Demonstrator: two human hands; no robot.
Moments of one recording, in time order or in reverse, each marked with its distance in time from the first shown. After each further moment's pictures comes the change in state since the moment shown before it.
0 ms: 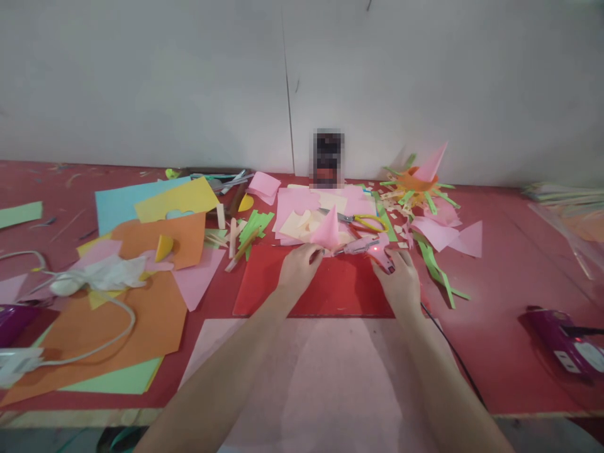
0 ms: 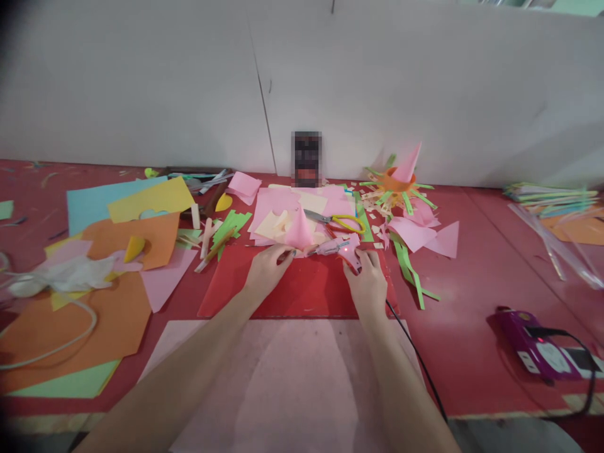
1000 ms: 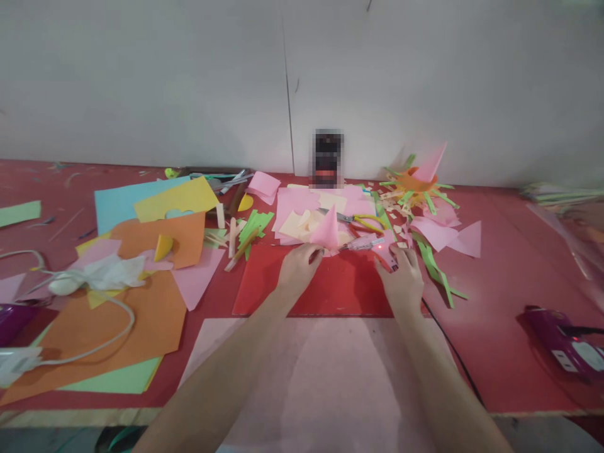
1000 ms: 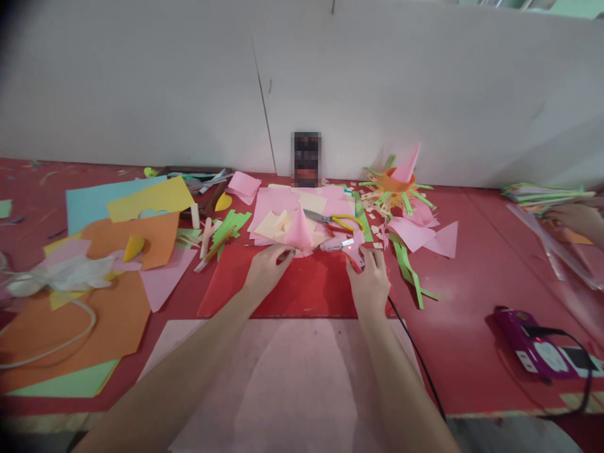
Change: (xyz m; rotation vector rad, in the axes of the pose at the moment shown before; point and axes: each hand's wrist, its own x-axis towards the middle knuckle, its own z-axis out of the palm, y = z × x) left_hand 0.000 0.002 -0.001 -0.020 -0.016 -0.009; right_hand 0.000 -0.002 -0.001 -0.132 0.137 0.001
